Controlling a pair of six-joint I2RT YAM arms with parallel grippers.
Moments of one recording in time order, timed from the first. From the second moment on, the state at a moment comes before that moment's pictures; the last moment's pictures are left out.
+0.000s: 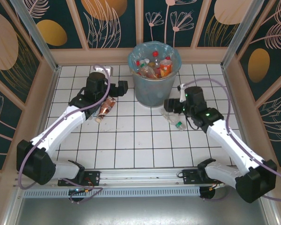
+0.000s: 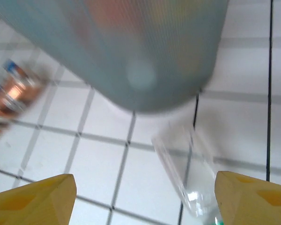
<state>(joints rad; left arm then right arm) -0.48 1.37 1.13 -0.23 0.01 -0.36 0.47 1.10 0.82 -0.48 -0.05 0.33</state>
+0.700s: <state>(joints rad) -0.48 1.36 1.13 -0.22 0.04 -0.39 0.47 1.43 0.76 -0.27 0.05 0.23</state>
